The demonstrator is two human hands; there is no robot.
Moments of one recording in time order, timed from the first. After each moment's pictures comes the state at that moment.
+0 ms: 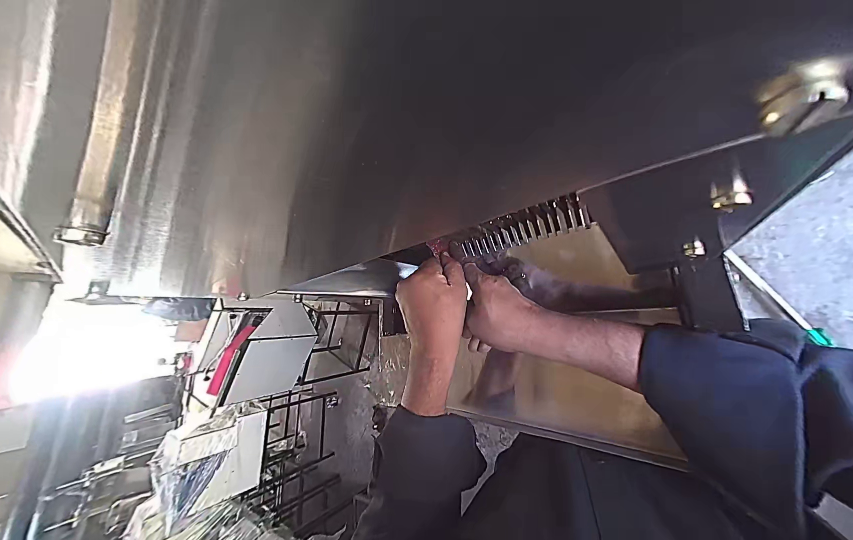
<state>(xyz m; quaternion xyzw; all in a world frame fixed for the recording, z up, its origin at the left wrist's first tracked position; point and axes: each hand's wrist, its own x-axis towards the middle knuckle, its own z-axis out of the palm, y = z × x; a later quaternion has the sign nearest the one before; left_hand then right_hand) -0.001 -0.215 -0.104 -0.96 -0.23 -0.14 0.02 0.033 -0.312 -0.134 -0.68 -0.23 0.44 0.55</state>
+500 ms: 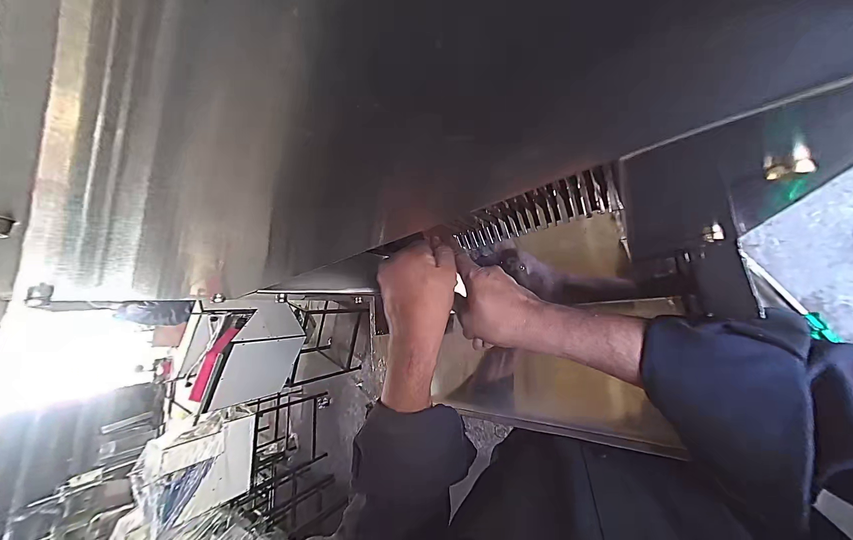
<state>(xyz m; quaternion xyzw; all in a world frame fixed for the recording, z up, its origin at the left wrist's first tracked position) 0.009 -0.212 -0.080 -0.97 -0.23 -0.05 0.01 0.033 -0.311 -0.124 -0.72 -0.24 0.42 0.50</state>
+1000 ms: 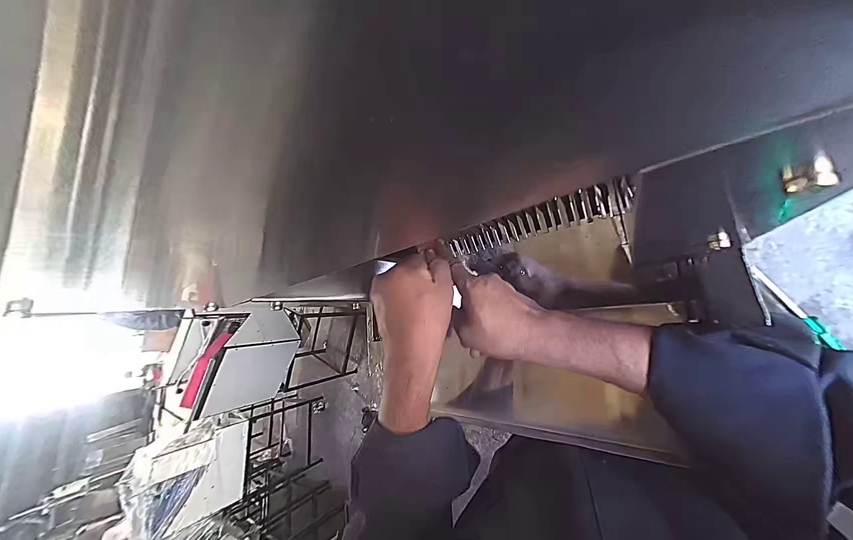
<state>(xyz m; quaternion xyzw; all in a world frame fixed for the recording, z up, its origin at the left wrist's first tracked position) 0.005 -0.210 -0.077 -0.97 -0.23 -0.06 0.02 0.033 -0.312 -0.123 -0.72 -0.28 0.39 0.50</state>
